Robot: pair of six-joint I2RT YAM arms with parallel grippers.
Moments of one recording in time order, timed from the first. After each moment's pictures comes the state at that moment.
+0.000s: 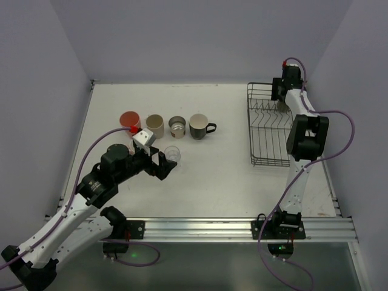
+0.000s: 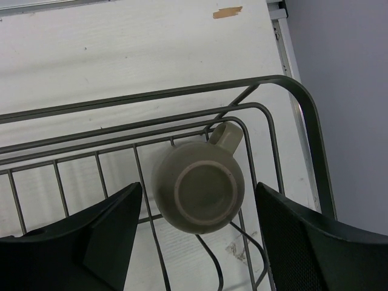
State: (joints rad) left arm -0.65 0.66 0.70 -0.35 0.15 -0.20; right arm -0.10 2.27 1.93 -0.39 0.30 -0.05
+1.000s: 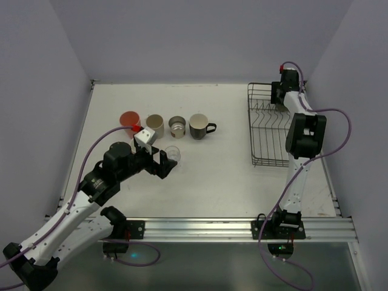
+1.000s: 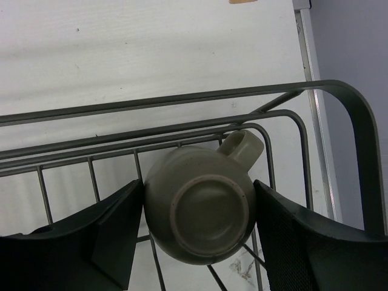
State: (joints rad) left arm -0.63 0.69 0.71 -0.35 0.15 -0.20; right arm -0.11 2.35 1.97 -0.38 0.27 -0.10
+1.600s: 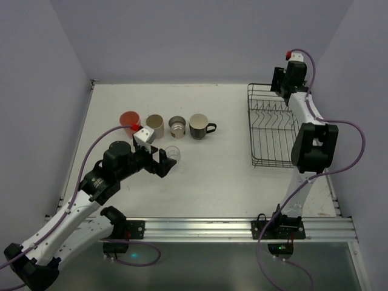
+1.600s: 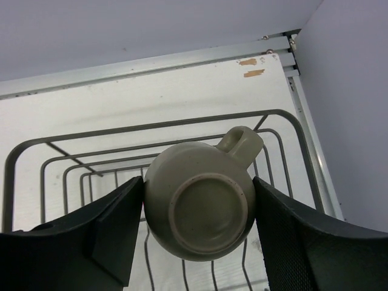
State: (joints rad) left arm -0.61 0.70 0.71 -0.35 0.16 -0.20; right arm -0.08 2.04 1.74 -0.20 0.18 -0.01
